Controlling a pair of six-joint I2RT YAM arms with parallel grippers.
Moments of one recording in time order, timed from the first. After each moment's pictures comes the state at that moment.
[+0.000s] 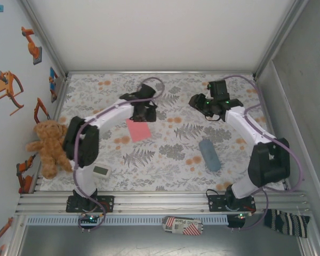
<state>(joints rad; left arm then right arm) -0.63 1.88 1.48 -0.74 -0.10 -0.54 0.30 1.58 1.21 -0.46 -0.28 0.70</state>
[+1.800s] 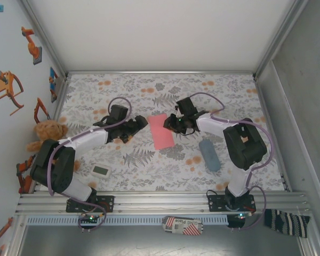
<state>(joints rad) -0.52 1.52 0.82 -0.19 0.23 -1.01 0.54 1.84 1.12 -0.22 -0.41 0.83</state>
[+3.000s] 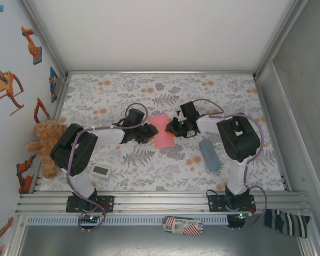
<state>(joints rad) -0.64 1.77 0.89 -0.02 0.30 -1.13 0.48 1.96 1.07 -0.10 -0.55 0.84</state>
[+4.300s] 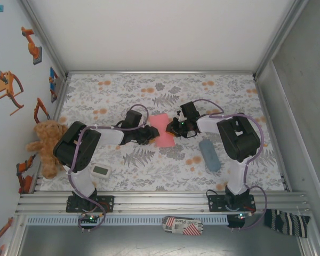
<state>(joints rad) -0.62 1.82 0.84 0.14 0.50 -1.04 0.48 1.96 1.06 -0.09 -0.55 0.85</state>
